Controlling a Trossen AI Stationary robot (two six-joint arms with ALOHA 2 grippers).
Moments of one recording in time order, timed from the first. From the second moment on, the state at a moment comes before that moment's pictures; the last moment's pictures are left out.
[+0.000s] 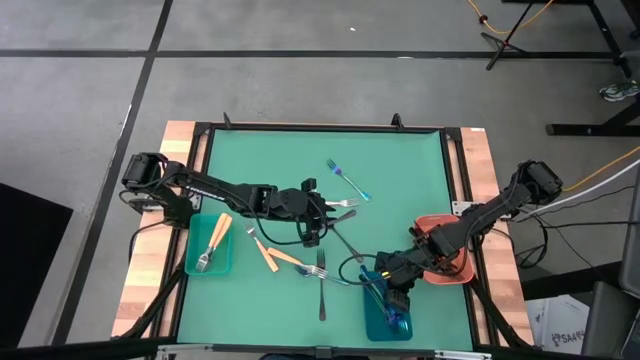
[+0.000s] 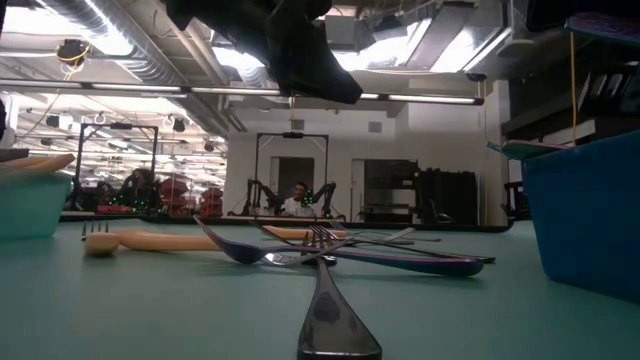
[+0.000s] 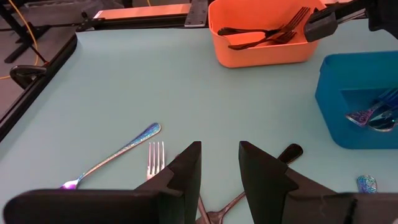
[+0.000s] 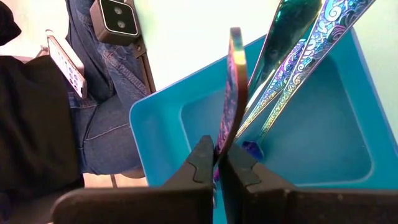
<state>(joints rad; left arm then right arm) -0.09 1.63 1.03 0.08 -0.23 -0.02 0.56 1.44 0.90 -0.37 -0.24 1.02</state>
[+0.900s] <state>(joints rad) -0.09 1.63 1.03 0.08 -0.23 -0.02 0.56 1.44 0.90 -0.37 -0.24 1.02</state>
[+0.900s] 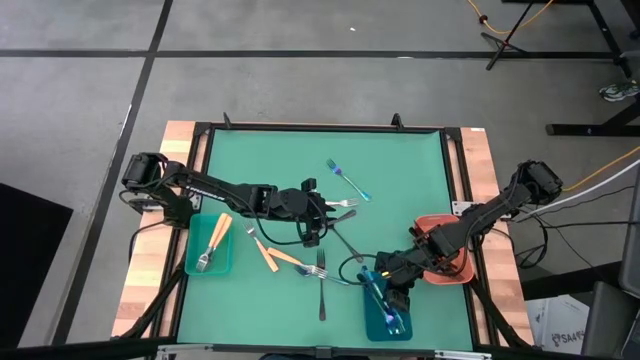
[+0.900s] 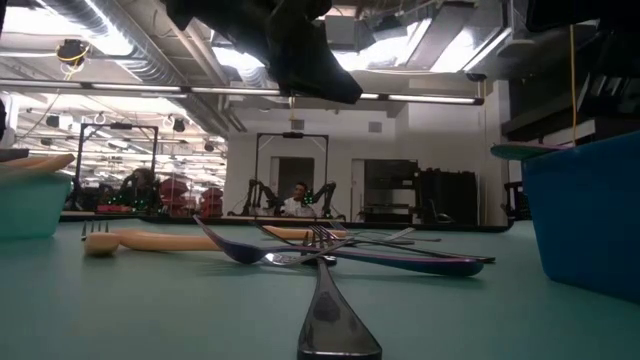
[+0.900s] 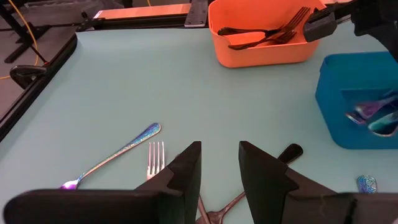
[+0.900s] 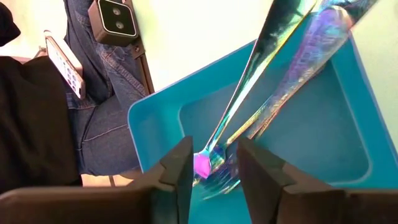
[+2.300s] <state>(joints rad) -0.09 1.63 1.03 0.08 -0.23 -0.02 0.56 1.44 0.90 -0.37 -0.24 1.02</state>
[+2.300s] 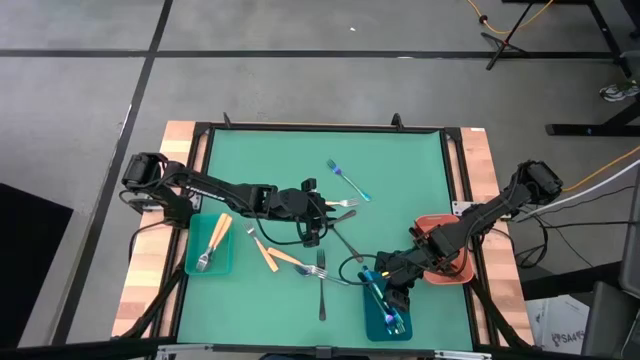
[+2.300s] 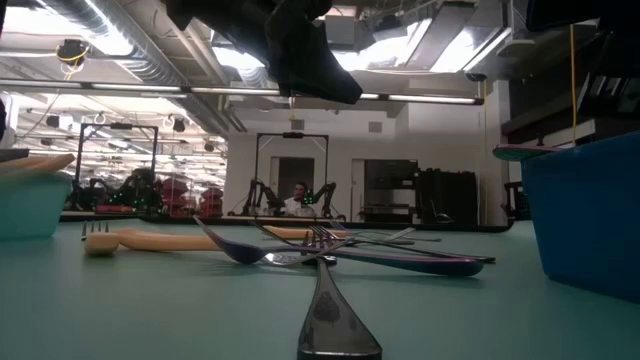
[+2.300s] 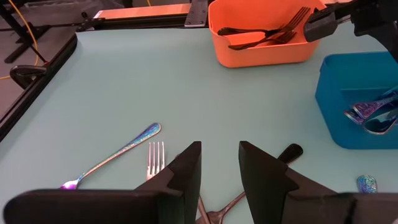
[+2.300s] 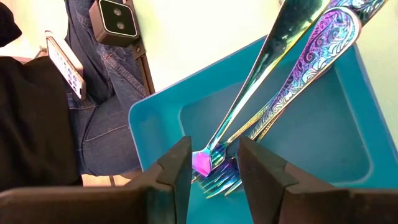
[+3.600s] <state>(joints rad) -0.09 1.70 1.03 0.08 -0.21 -0.12 0.56 1.44 0.90 -0.37 -0.19 0.96</state>
